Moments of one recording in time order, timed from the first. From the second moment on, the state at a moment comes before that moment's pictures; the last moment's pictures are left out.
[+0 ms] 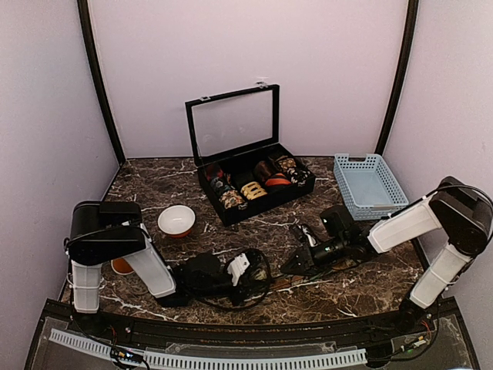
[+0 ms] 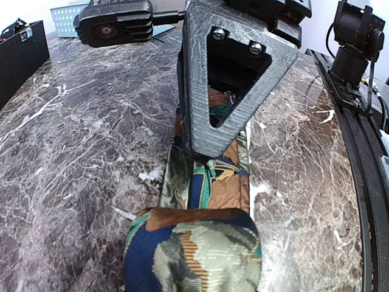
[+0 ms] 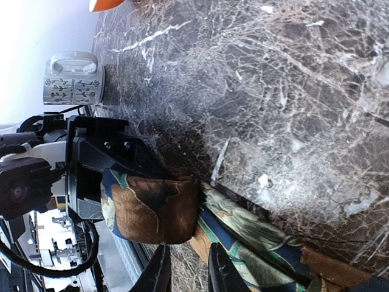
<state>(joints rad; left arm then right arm) -1.18 2.06 0.61 1.10 0.04 -0.08 0.72 1.61 0.55 0.25 -0.74 0.68</state>
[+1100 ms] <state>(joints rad) -1.13 1.83 0.62 0.62 0.16 0.21 0.73 1.70 0.57 0.30 -0.76 0.69</state>
